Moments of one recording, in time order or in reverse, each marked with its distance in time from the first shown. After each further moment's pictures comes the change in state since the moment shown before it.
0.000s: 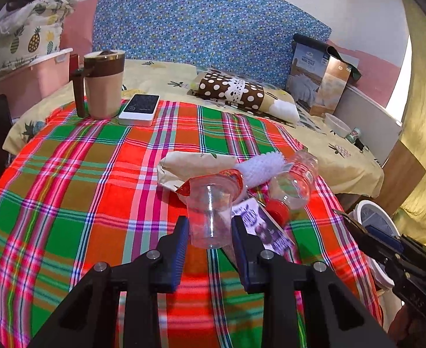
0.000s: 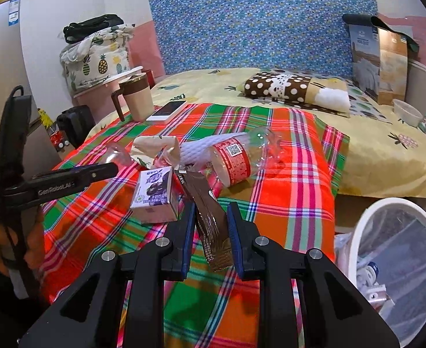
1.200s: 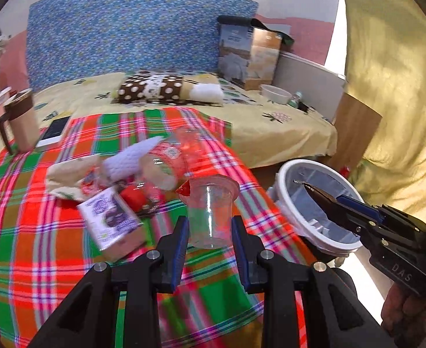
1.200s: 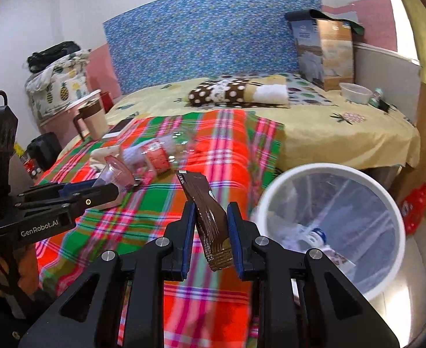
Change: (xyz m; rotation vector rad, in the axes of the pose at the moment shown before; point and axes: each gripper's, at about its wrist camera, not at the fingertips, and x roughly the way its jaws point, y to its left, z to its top) left arm -0.012 -0.139 -0.031 0.255 0.039 -0.188; right arm -0.060 -0.072 -0.036 0.158 -0.061 -0.172
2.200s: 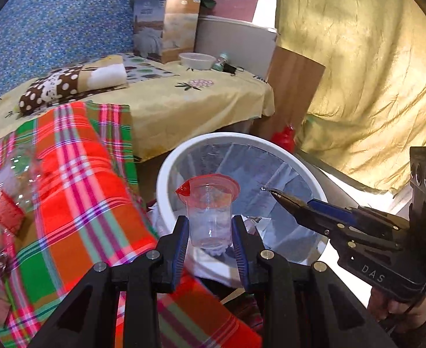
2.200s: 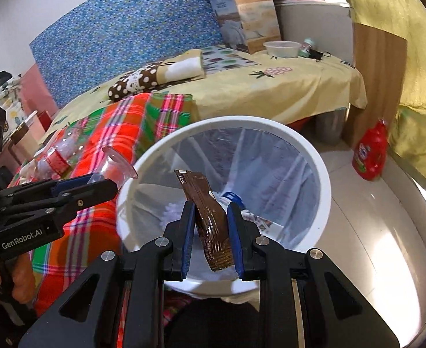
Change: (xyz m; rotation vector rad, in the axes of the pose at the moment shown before) left arm 0.108 -0.136 0.016 0.216 0.141 -0.268; right arm -0.002 -0.104 -0.027 0.234 0.094 -0.200
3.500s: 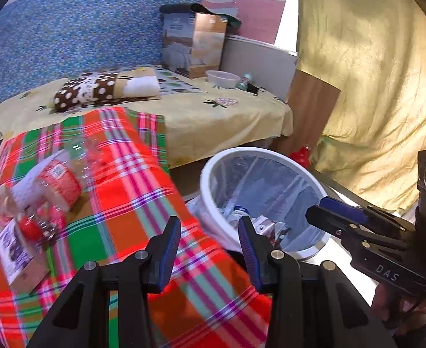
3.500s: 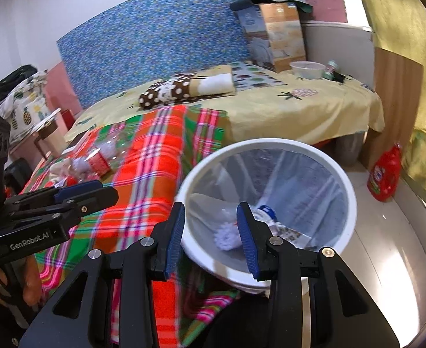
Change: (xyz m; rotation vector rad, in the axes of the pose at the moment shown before) left arm -0.071 0.032 -0.024 -0.089 -0.094 0.096; right arm -0.023 0.051 0.003 -0.105 -0.075 0.092
